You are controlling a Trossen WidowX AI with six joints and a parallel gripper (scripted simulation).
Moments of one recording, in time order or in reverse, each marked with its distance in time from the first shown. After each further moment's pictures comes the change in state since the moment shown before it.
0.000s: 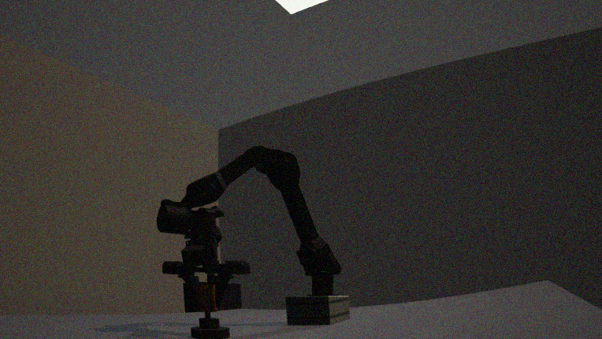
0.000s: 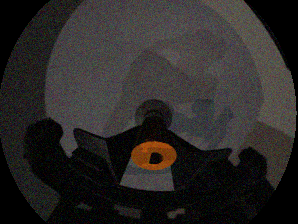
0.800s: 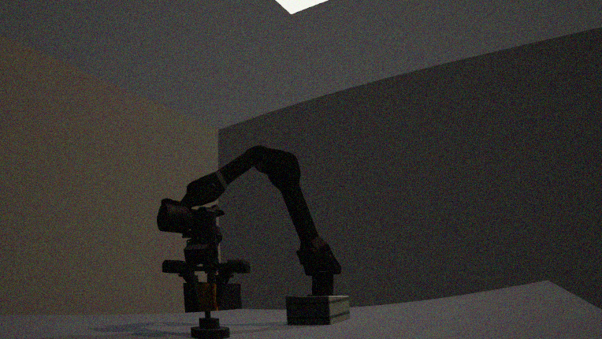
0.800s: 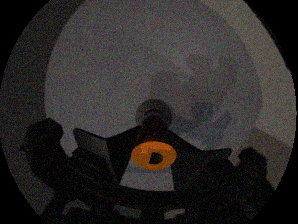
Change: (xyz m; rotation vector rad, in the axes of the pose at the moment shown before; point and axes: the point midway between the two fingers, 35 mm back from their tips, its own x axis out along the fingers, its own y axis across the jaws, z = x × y) arm -0.002 0.000 -0.001 -0.066 0.000 0.000
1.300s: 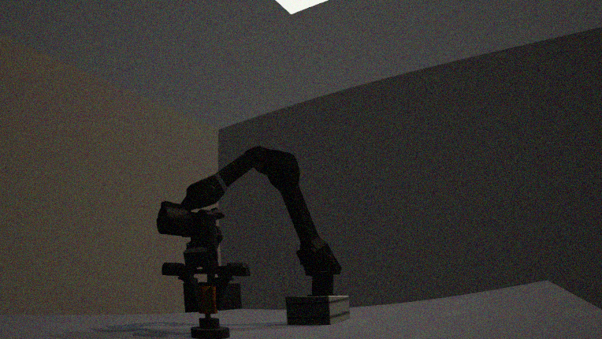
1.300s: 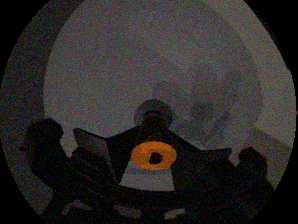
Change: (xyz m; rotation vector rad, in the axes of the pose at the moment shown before) arm 0.006 -0.001 0.001 -0.001 -0.002 -0.002
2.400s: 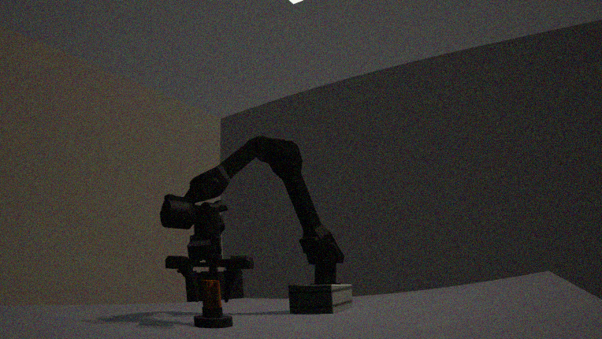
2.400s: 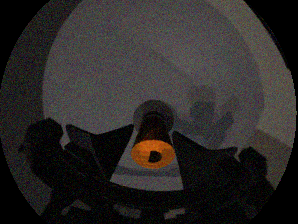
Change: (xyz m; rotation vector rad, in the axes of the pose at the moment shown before) arm 0.011 0.000 0.000 0.000 0.000 0.001
